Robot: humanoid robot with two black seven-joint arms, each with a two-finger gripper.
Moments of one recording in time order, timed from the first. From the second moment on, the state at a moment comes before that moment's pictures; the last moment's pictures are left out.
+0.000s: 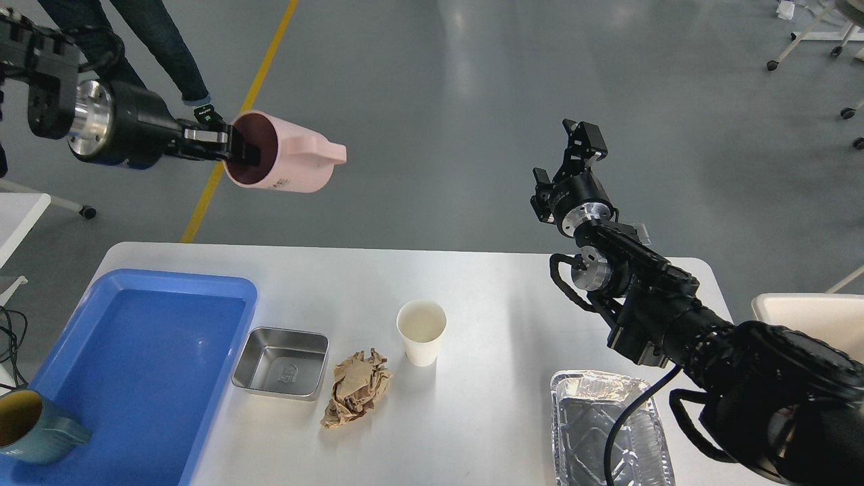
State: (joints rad) left arm -1.14 0.79 -0.71 -1.34 1.13 -0.96 0.28; right arm 0.97 0.08 0.54 0.34 0.06 -0.01 0.43
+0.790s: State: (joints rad) left arm -0.31 0.77 -1.55 -1.33 1.12 -0.96 0.23; right arm 1.01 0.08 0.53 0.34 0.06 -0.02 0.42
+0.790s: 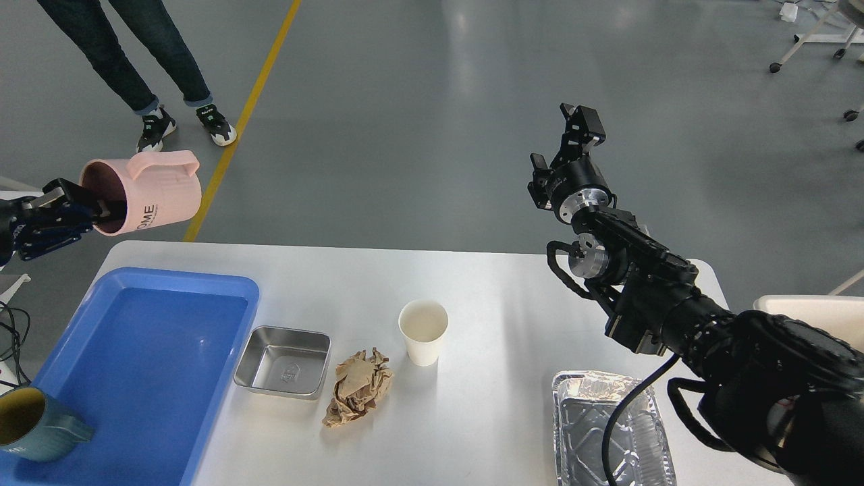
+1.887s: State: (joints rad) left arm -0.05 0.91 -1.70 -1.33 1.18 -0.96 0.33; right arm 1.00 0.09 0.53 0.35 0.06 -0.03 0.42
